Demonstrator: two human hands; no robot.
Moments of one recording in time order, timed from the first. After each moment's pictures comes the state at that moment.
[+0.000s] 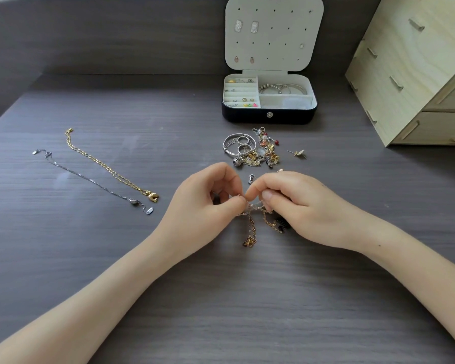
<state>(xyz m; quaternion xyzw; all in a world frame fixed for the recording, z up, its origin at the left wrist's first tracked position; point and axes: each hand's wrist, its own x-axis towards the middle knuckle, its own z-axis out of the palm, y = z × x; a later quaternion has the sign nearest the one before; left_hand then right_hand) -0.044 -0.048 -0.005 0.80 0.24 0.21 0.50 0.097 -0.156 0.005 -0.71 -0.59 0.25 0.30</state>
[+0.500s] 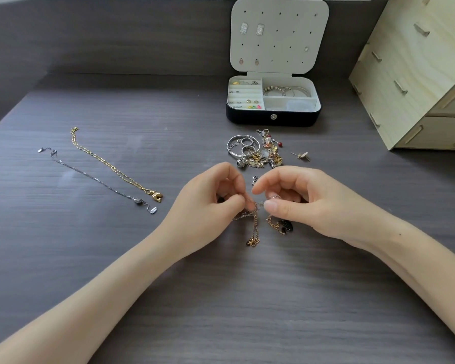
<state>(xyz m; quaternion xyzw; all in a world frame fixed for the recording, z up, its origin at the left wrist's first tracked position) -0.043 -0.046 -0.004 0.80 0.24 0.18 0.51 0.104 -0.162 0.010 -0.63 -0.50 0.41 0.42</state>
